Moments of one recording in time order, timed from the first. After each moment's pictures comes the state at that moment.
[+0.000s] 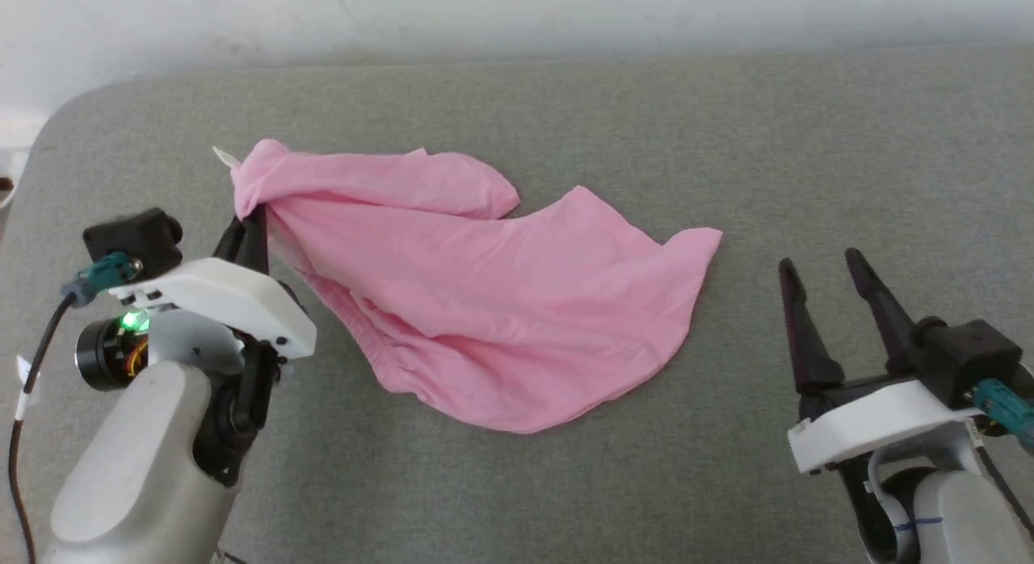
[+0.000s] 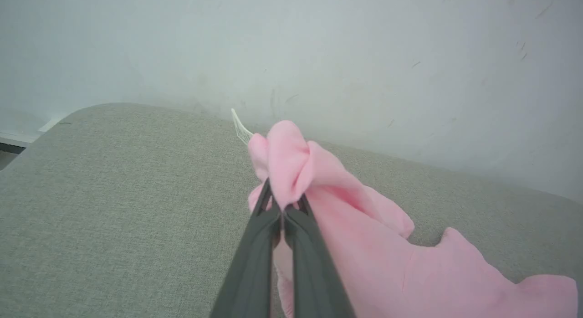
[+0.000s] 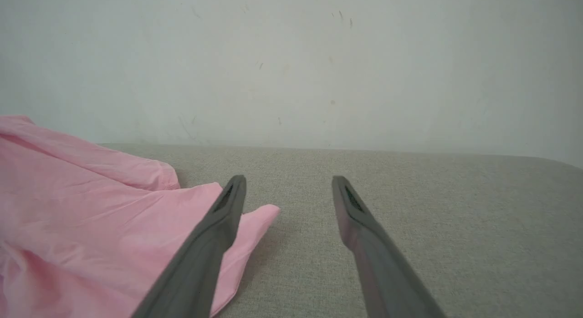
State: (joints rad) left arm -0.43 0.45 -0.37 0.13 -0.77 0.34 0.03; right arm -0.09 -0.05 0.00 -0.05 0.14 0.13 -0.05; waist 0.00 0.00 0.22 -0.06
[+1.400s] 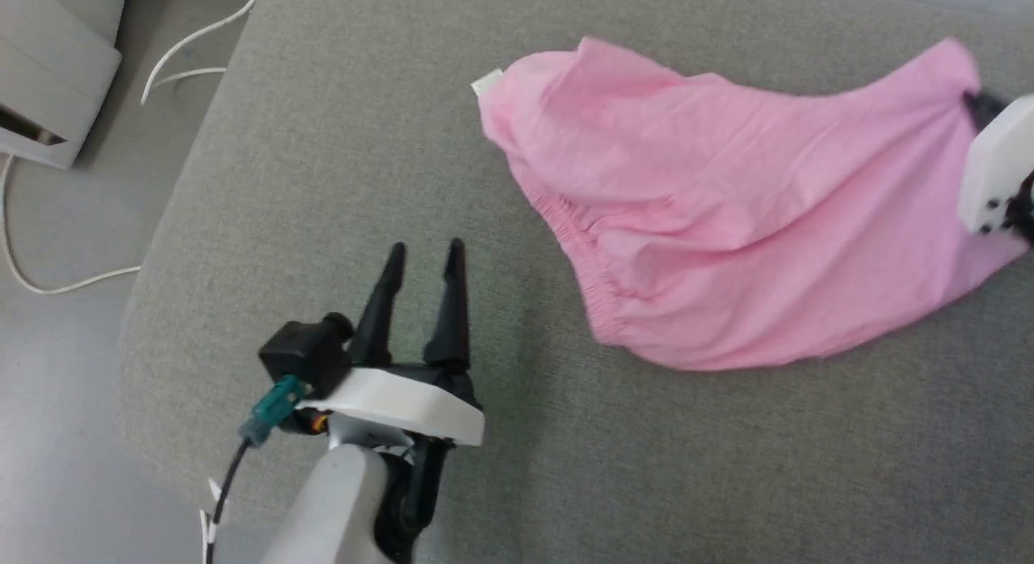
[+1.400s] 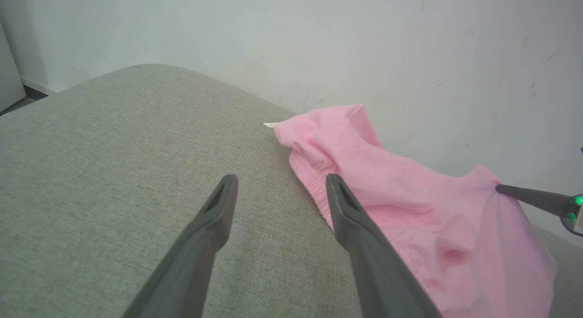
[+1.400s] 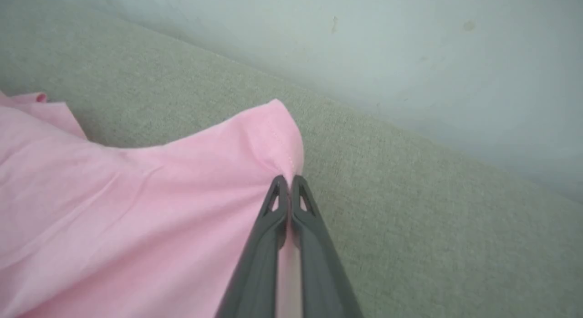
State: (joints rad) left arm -0.26 0.06 -0.31 0.14 -0.53 0.07 -0.26; right arm -0.77 -0.42 0.10 0.59 0.26 0.13 0.36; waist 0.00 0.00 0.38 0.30
